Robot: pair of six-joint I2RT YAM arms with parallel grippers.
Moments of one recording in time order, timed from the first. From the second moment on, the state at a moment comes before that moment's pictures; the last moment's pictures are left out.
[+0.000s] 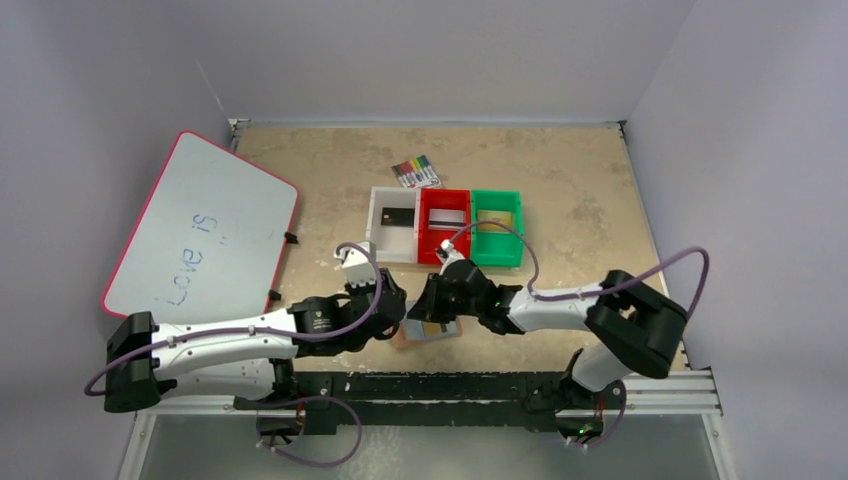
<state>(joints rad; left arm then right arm) -1.26 1.04 0.69 -0.48 -0.77 -1.19 0.99 1.56 0.58 0.30 -0.12 1.02</state>
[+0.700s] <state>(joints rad) -1.26 1.21 0.78 -0.24 -0.68 -1.14 0.99 1.27 0.48 0.13 0.04 1.07</state>
